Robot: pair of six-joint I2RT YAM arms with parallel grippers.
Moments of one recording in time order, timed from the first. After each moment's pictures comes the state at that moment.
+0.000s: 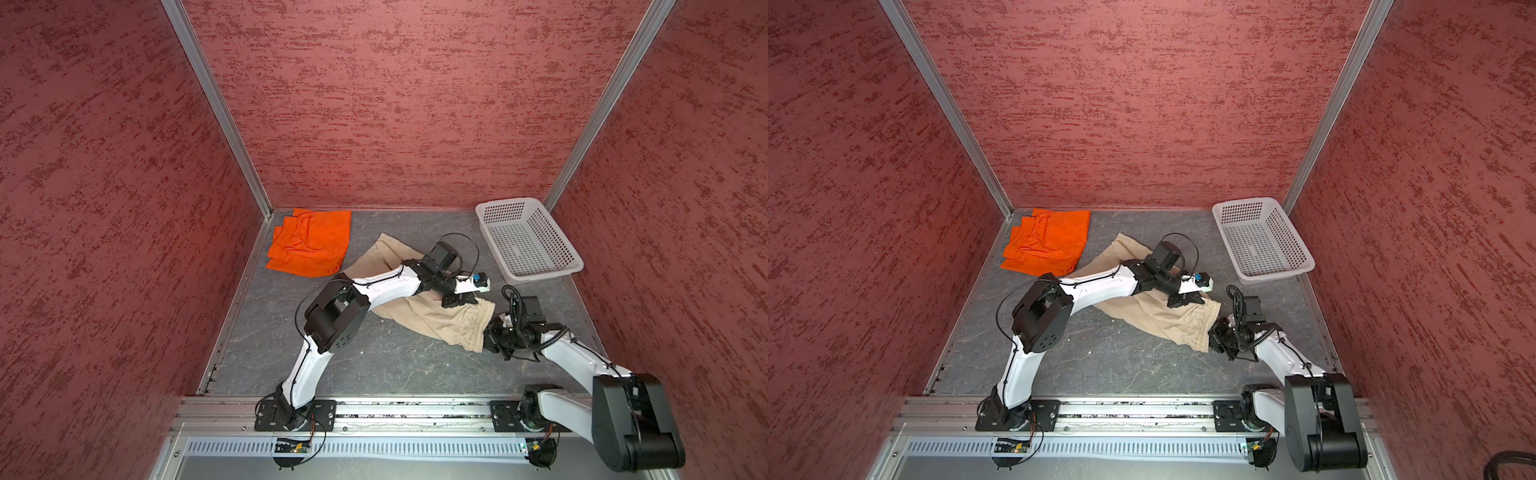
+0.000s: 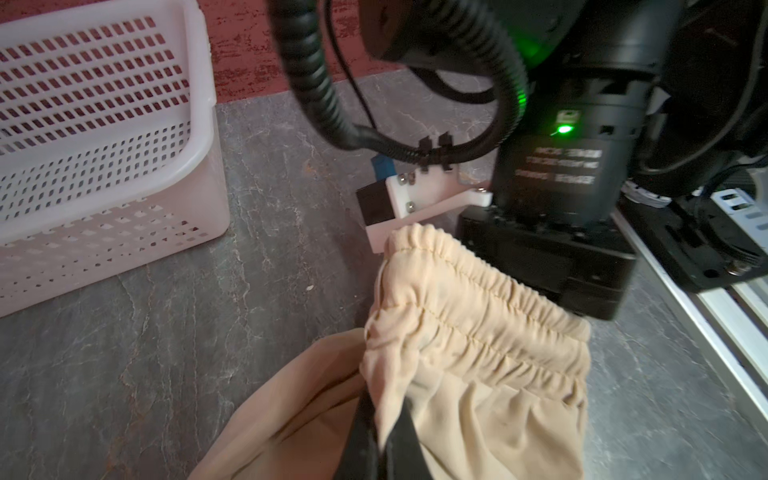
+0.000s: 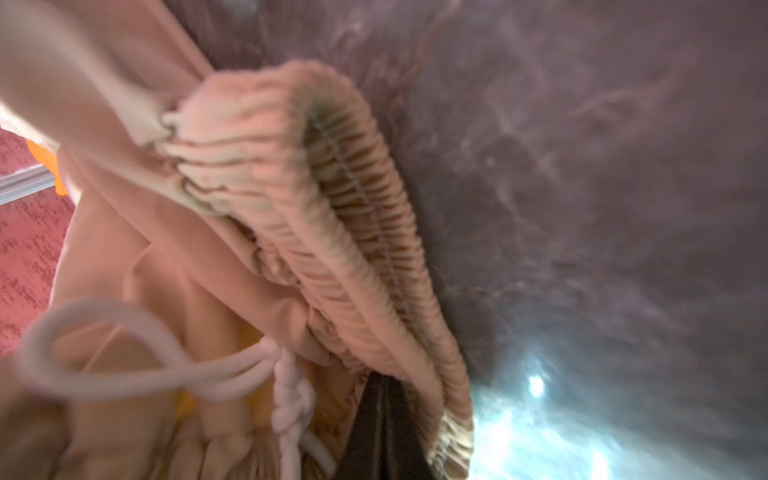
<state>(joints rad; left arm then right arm) -0.86 2.17 1.67 -0.28 0.68 0.65 0.04 1.13 0.38 -0.45 -0.62 0.94</state>
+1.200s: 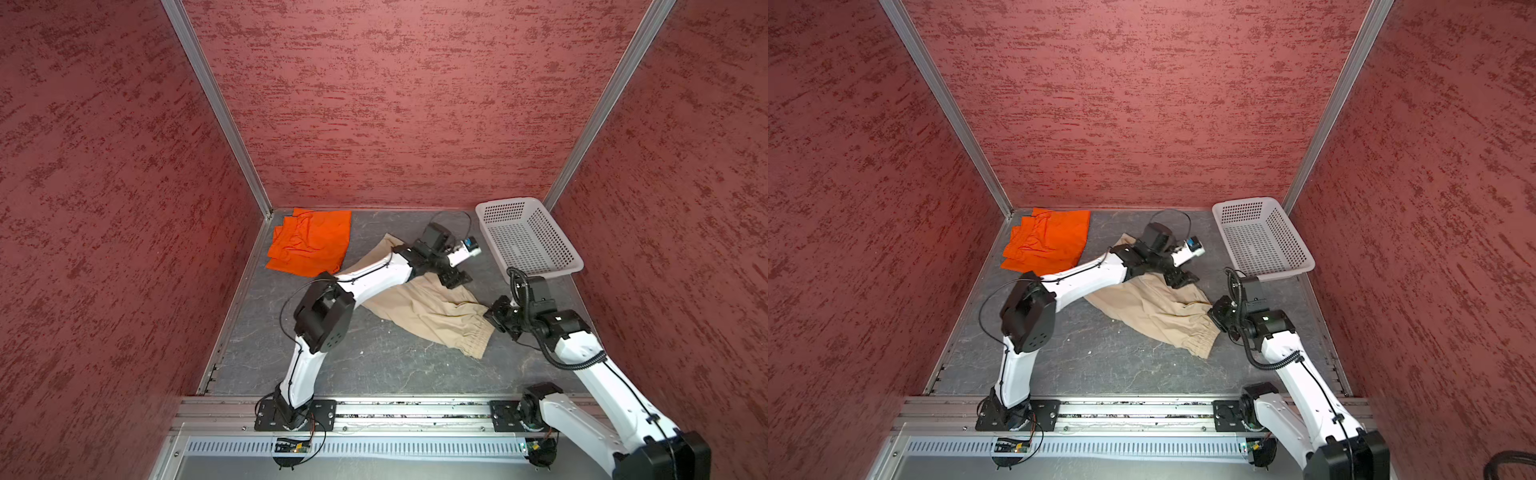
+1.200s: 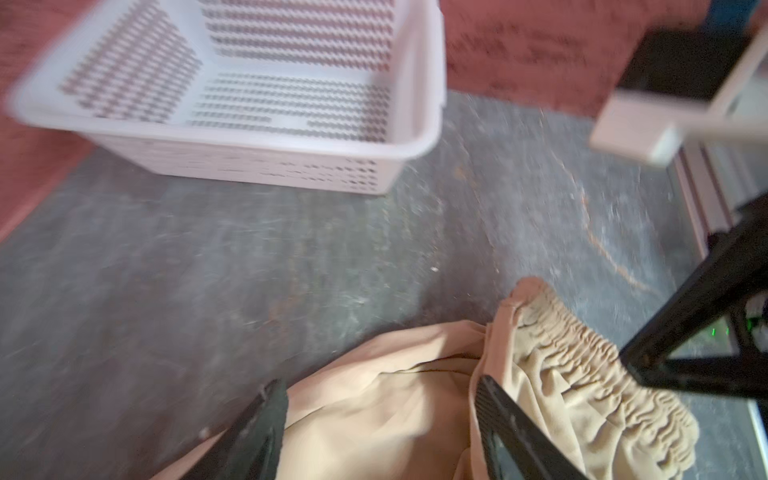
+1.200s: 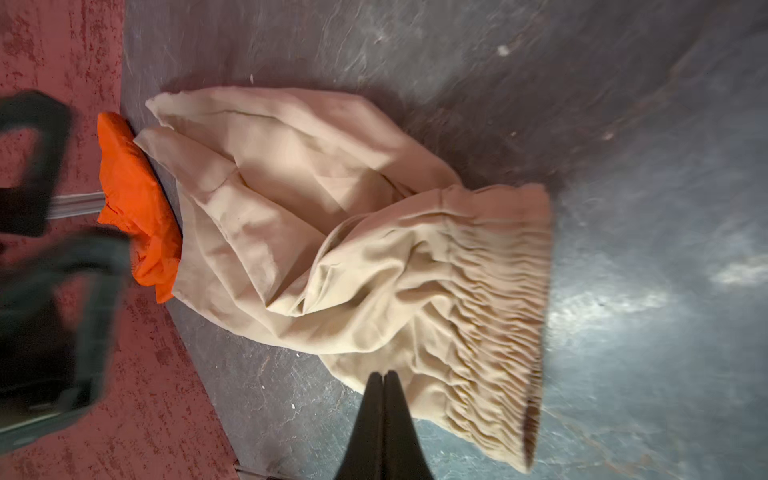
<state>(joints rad) -0.75 2.00 1.67 -0.30 0.41 0.22 0.26 0.95 0.68 -0.69 -0.30 1.03</state>
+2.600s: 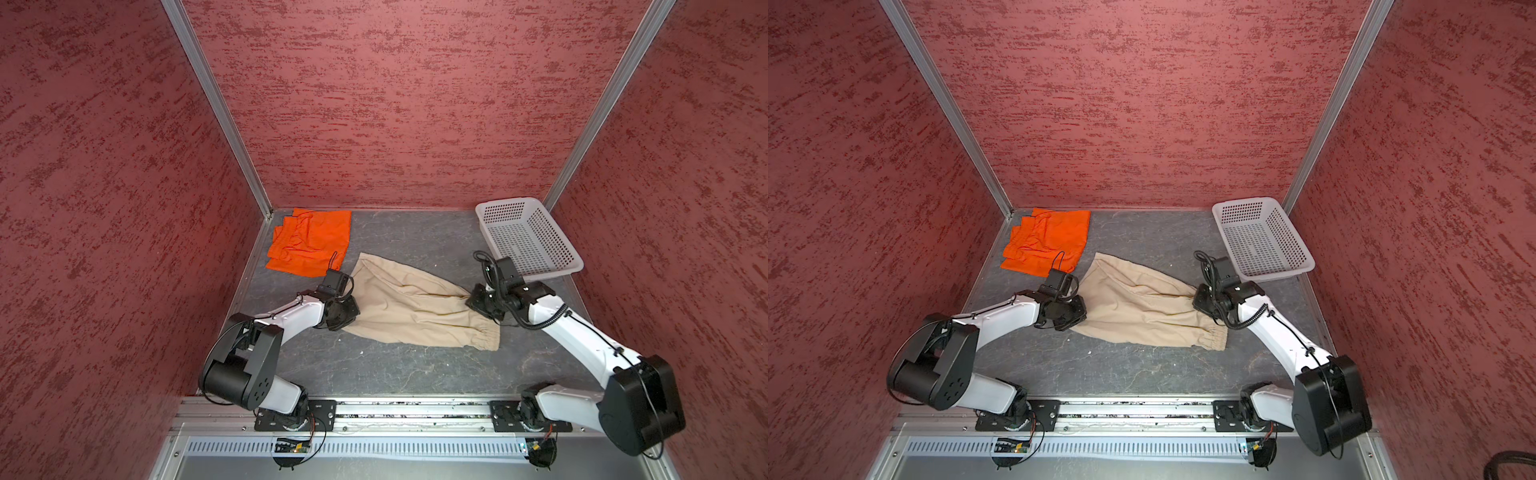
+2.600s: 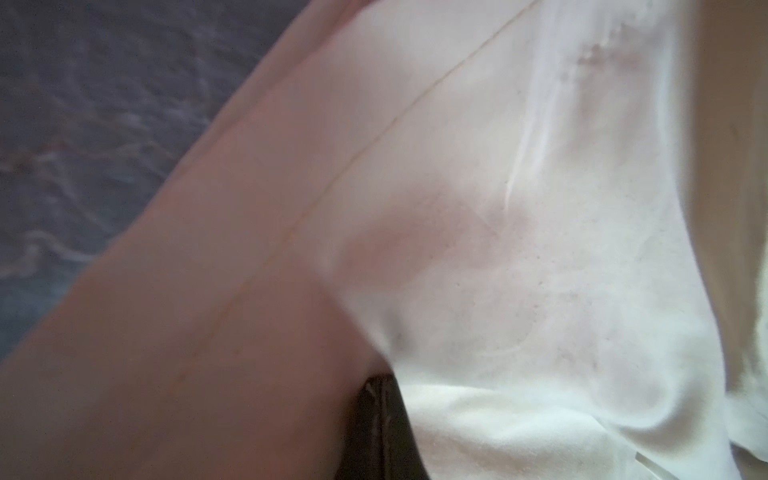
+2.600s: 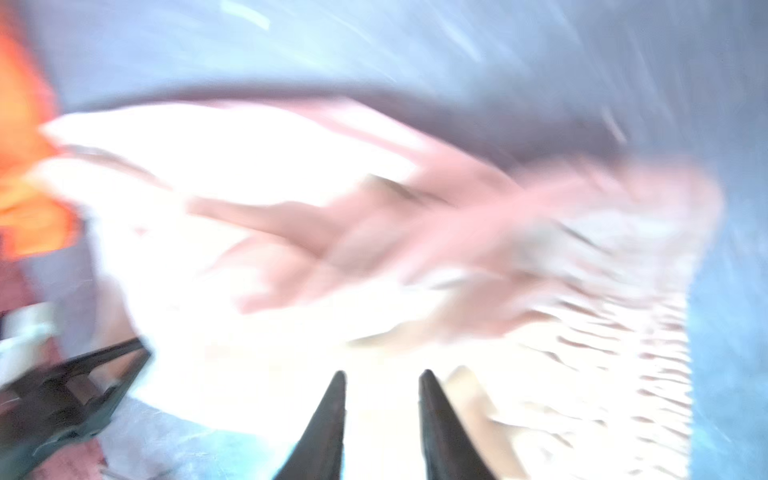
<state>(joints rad) -0.32 1.47 0.68 -0.40 0.18 -0.81 0.40 1.25 0.94 -0.68 -0.14 0.74</state>
